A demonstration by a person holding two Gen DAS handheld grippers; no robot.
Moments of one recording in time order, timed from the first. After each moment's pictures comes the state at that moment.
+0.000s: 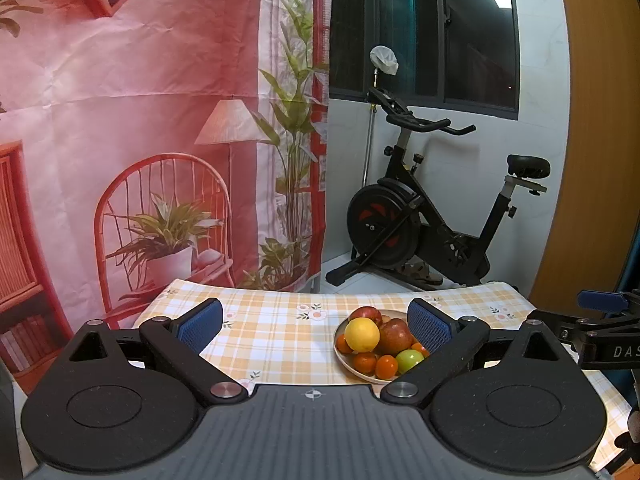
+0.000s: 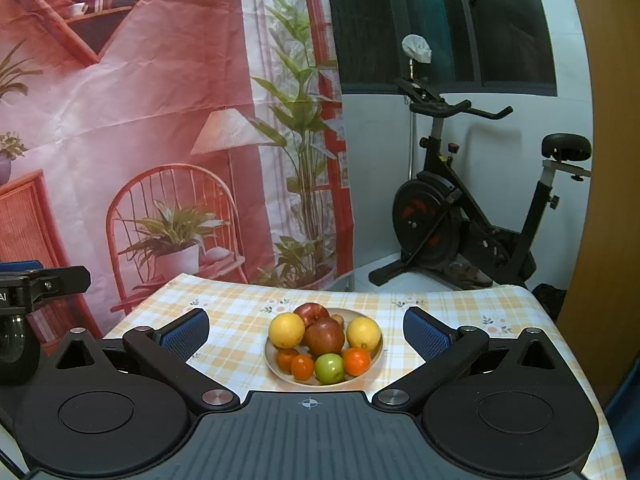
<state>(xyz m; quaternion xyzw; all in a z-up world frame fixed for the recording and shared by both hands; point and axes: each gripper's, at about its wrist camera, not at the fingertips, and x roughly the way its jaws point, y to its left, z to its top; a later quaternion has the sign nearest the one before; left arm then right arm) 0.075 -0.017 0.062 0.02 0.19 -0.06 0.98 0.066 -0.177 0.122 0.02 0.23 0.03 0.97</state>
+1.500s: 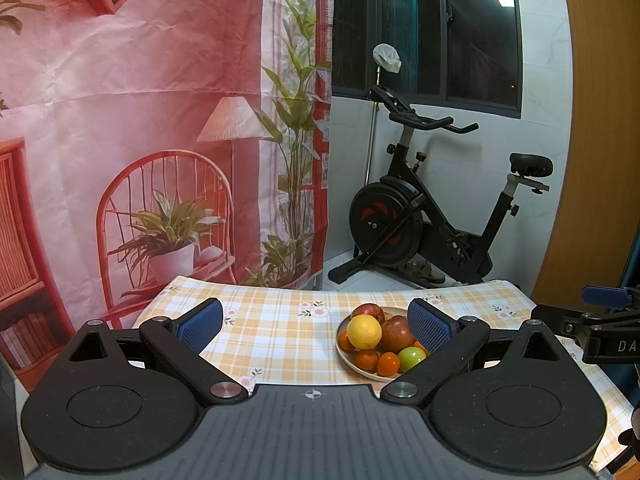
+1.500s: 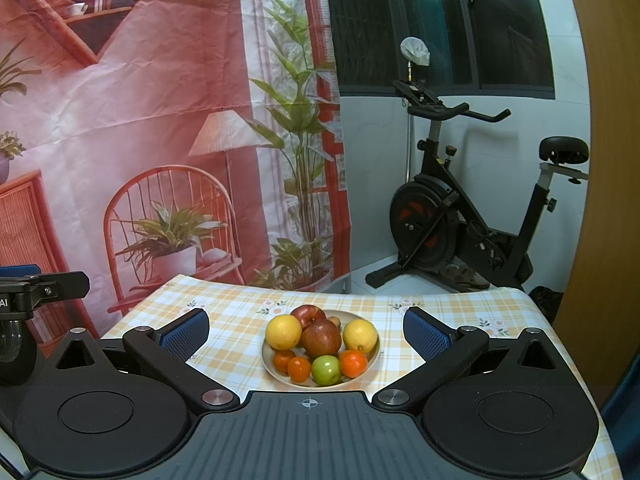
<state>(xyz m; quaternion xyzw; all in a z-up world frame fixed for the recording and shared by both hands) 0.075 -0.016 0.062 0.02 0.20 -0.06 0.98 0.066 -0.179 0.121 0.02 0.22 0.03 0.97</state>
